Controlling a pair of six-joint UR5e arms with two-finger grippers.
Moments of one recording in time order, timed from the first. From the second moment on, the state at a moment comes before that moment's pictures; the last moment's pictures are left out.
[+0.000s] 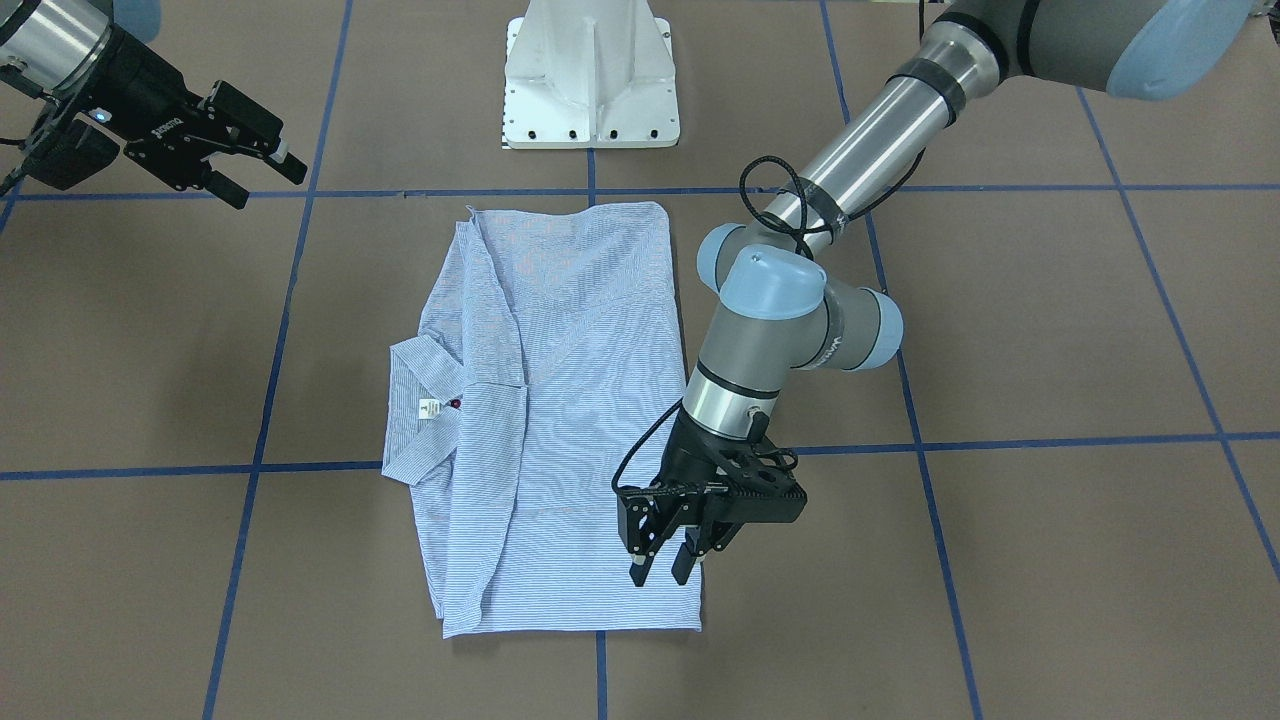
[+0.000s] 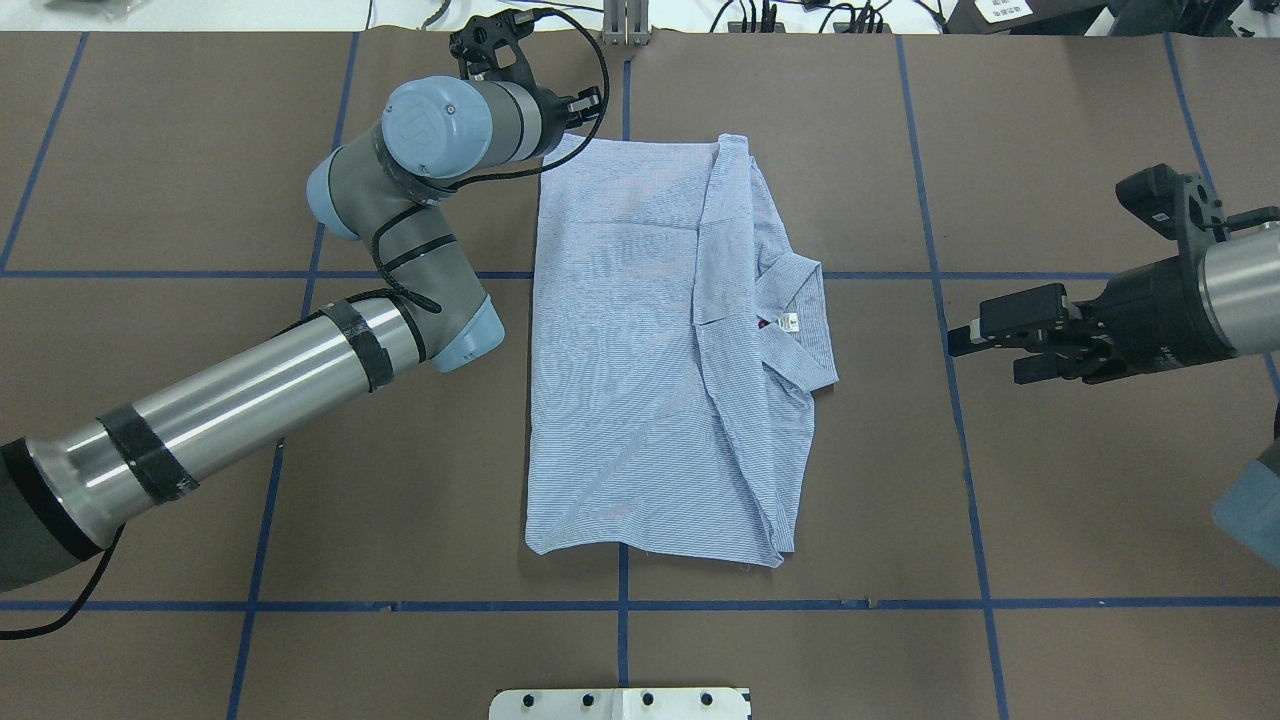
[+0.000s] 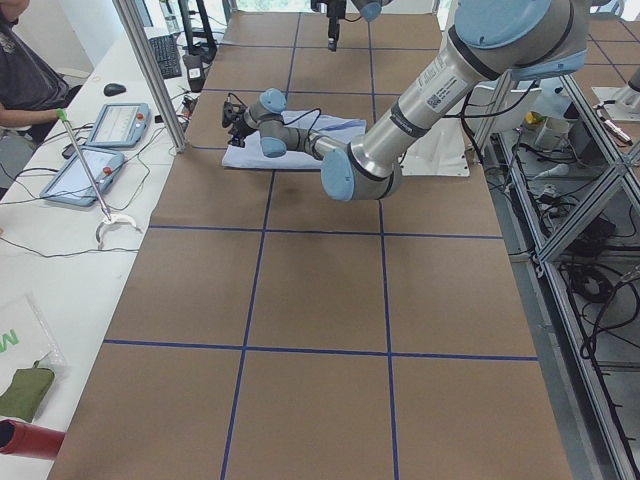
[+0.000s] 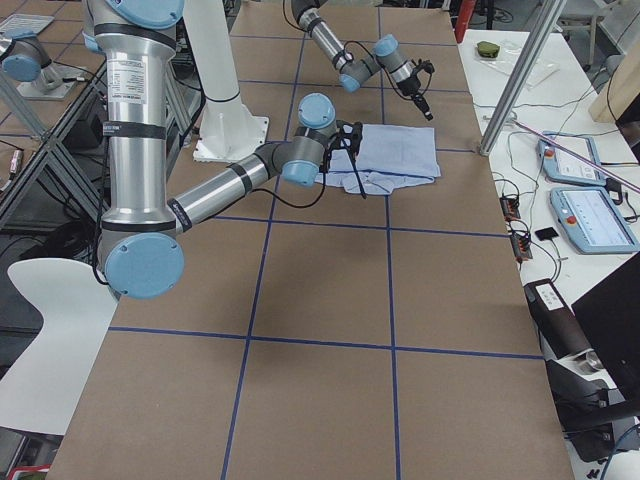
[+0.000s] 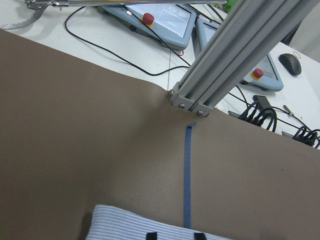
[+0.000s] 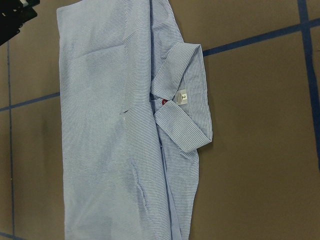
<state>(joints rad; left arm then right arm) -0.72 -2.52 -0.94 -2.54 -1.57 -1.38 0.87 -1.60 2.08 -0.85 2.29 1.37</state>
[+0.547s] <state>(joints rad) -0.75 -2.33 -1.23 -2.36 -1.72 -1.37 0.78 -1.37 2.03 -1.21 2.12 1.17</state>
